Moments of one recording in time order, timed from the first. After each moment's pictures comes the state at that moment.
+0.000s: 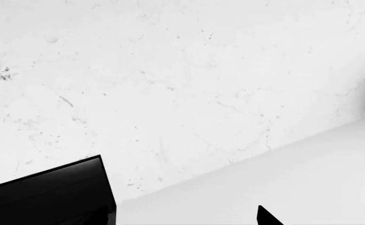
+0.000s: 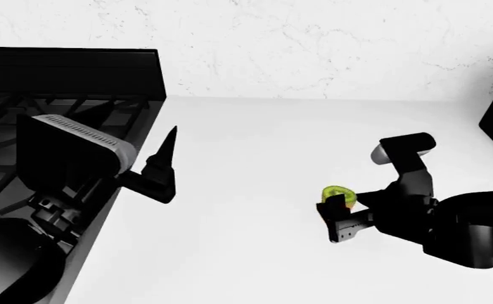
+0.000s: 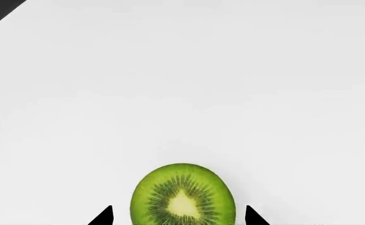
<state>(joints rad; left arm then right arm) -0.54 -0.66 0.15 0.67 -0.78 -0.78 -0.20 1.02 0.93 -0.78 -0.12 1.67 0.94 0.38</state>
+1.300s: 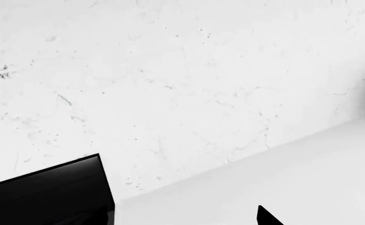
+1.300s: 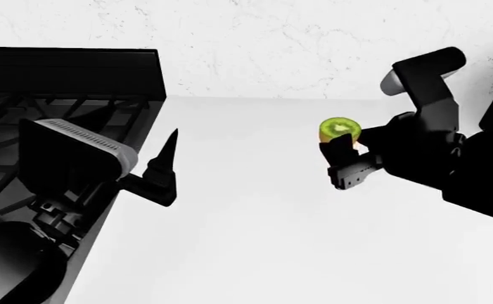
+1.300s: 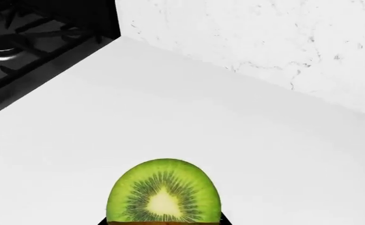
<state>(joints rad) -0.53 -0.67 0.16 0.66 -0.77 -0.76 -0.20 1.34 0.89 -0.75 -0.17 1.74 1.08 0.50</state>
